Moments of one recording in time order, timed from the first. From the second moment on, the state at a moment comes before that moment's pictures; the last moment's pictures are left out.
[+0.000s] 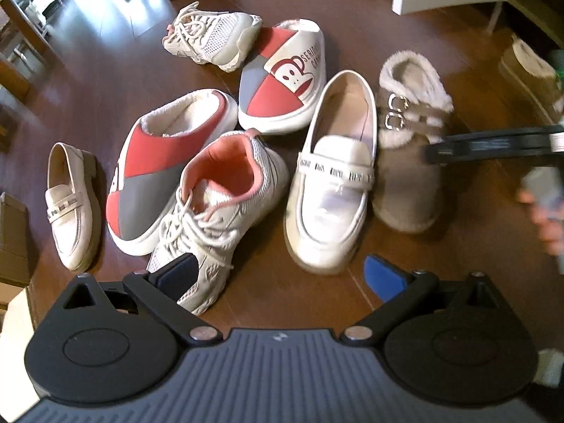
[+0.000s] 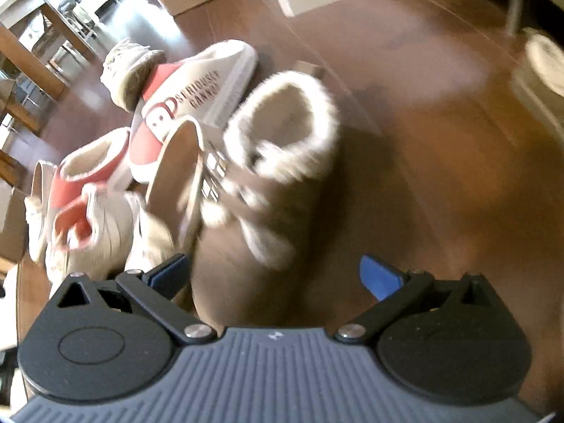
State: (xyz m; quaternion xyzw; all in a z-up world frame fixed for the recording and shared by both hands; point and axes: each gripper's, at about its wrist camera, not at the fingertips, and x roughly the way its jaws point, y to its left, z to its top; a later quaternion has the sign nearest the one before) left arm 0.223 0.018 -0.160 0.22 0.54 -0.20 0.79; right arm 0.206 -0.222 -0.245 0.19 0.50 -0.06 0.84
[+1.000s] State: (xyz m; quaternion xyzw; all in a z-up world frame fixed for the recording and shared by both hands) left arm 0.319 -0.232 -0.278 0.08 0.72 -0.20 0.66; right arm 0.055 -0.270 -0.228 0.16 0.49 -0.04 0.86
